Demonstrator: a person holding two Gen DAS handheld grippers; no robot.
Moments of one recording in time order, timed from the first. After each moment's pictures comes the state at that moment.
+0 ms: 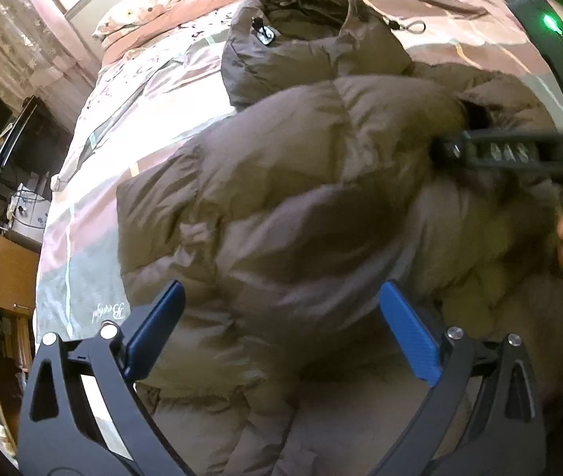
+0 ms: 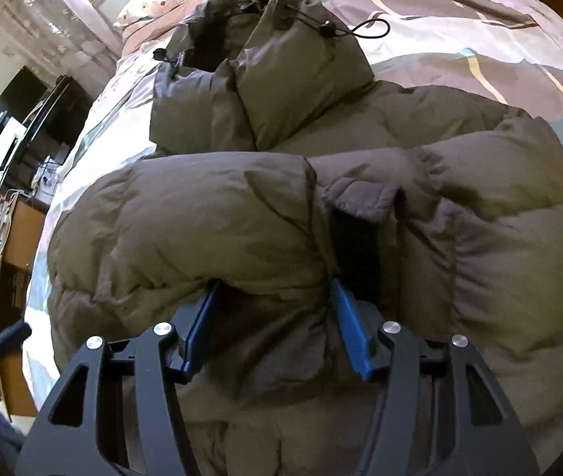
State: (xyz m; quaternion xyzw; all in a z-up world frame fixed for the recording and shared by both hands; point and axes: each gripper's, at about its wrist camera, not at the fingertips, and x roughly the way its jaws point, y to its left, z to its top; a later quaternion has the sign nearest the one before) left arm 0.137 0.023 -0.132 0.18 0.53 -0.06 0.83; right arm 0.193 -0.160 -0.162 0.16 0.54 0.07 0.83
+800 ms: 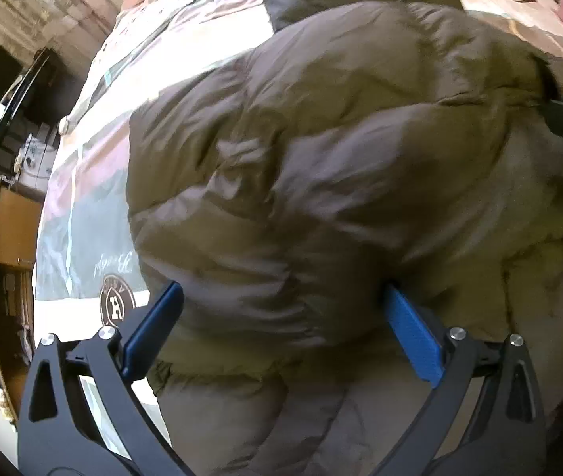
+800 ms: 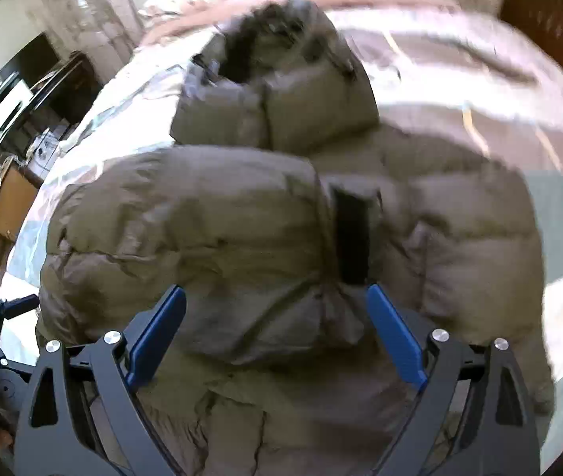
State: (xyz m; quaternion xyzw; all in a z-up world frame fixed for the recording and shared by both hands) left arm 0.150 0.071 -0.171 0.16 0.60 0.01 0.79; right arm 0.172 -0.153 -0.142 0.09 0.53 0.07 0.84
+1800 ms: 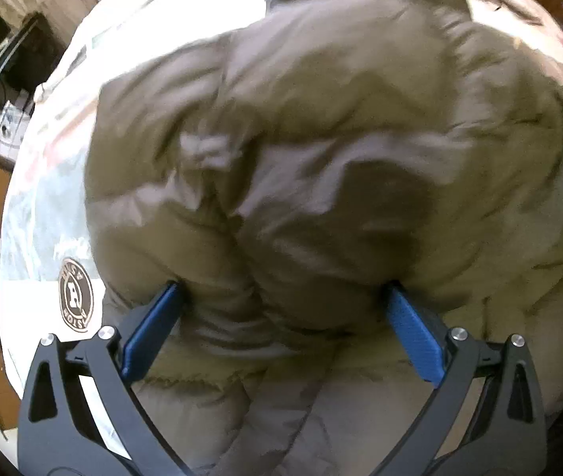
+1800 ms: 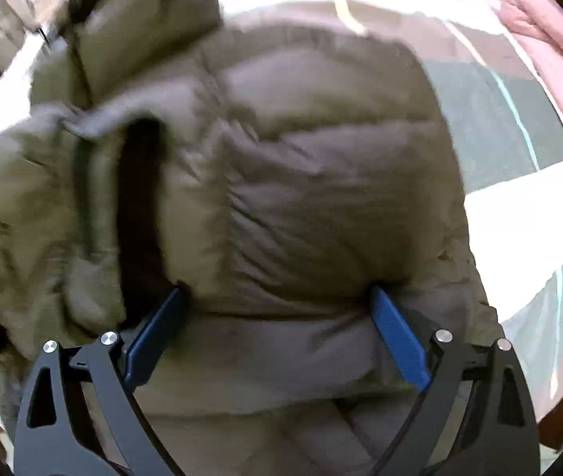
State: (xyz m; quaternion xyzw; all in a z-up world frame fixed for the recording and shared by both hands) left arm 0.160 0.071 -0.176 0.09 0.61 -0.02 0.79; right arm 0.168 -0.222 -0.175 0.09 0.61 -0.08 0.79
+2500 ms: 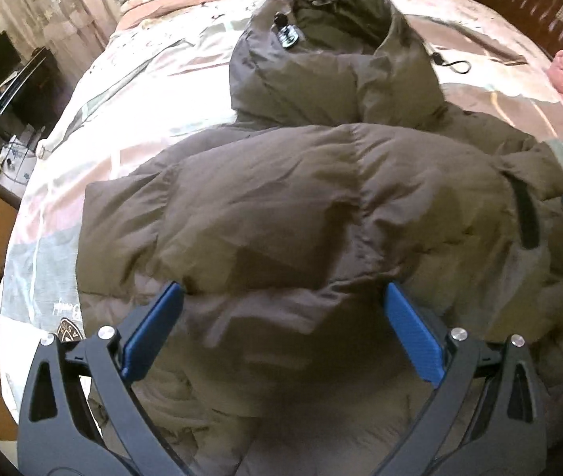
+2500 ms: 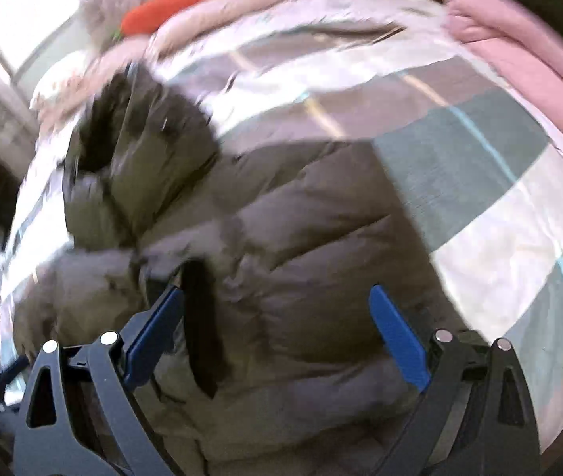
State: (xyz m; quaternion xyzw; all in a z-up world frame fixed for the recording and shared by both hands) left arm 0.192 0.020 -0.150 0.08 0.54 -0.02 0.84; right arm 0.166 -0.239 -0.127 0.17 0.50 -0.11 0.84
